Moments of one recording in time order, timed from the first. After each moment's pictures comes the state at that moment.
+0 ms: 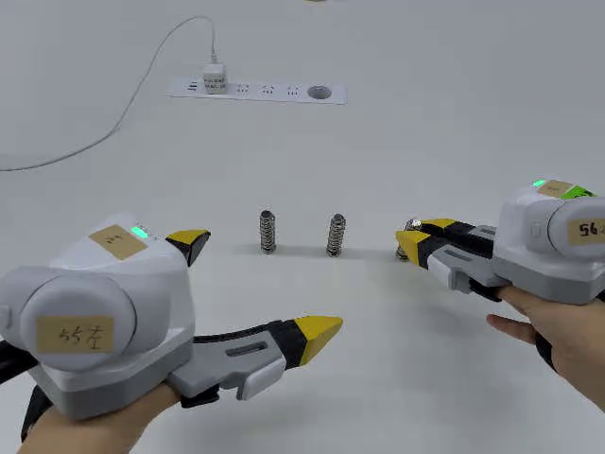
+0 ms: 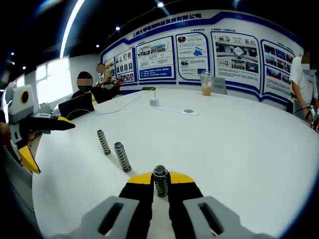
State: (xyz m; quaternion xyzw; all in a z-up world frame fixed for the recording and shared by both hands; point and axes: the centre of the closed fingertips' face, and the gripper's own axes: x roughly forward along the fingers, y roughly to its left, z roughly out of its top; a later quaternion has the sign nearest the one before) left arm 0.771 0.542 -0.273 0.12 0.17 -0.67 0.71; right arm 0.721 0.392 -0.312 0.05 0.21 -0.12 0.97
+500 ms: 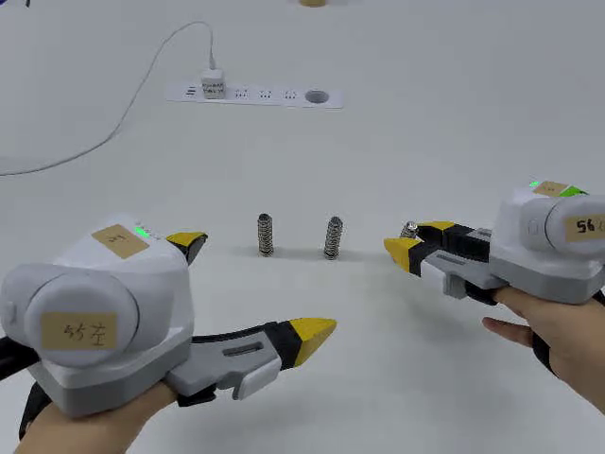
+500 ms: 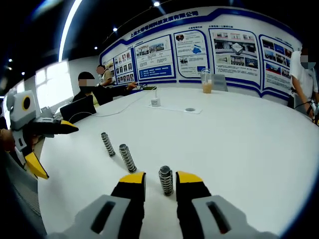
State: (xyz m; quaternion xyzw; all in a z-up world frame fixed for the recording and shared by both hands) left arm 0.773 0.544 -0.275 0.14 0.17 -0.67 0.71; right arm 0.719 0.399 -0.306 0.07 0.21 -0.11 0.97
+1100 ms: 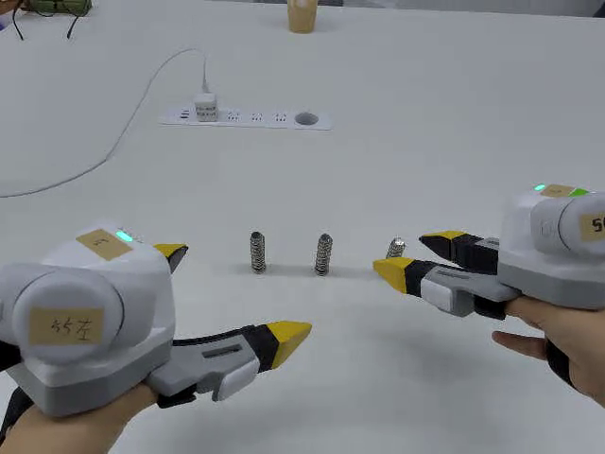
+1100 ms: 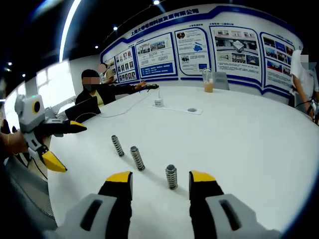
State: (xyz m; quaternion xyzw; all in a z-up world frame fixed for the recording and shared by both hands) left arm 0.785 0.550 -0.265 0.15 0.17 -0.66 0.72; right arm 0.700 0.412 -0.284 0.08 0.23 -0.10 0.96
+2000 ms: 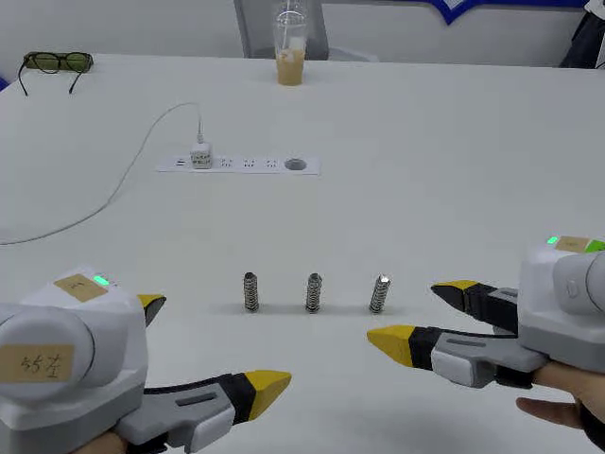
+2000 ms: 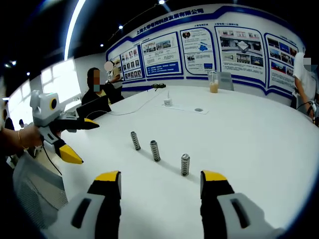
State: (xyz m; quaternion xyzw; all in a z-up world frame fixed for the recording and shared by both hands) left arm 0.781 0.571 -0.260 0.15 0.19 -0.66 0.71; right arm 0.670 0.445 -0.264 0.08 0.24 -0.08 0.96
